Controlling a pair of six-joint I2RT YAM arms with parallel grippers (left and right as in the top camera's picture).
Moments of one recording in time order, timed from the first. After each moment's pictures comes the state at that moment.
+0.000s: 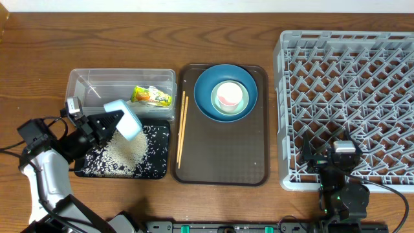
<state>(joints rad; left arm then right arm) 0.70 1.39 0.77 -0.70 1.49 -0.09 0.03 0.01 0.01 -0.07 0.02 -0.04</state>
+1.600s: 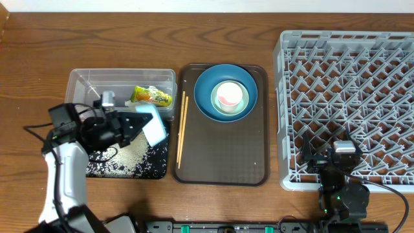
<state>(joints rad) 0.41 1.33 0.77 -0.70 1.36 -0.21 0.03 0.01 0.01 -0.07 0.02 -0.04</state>
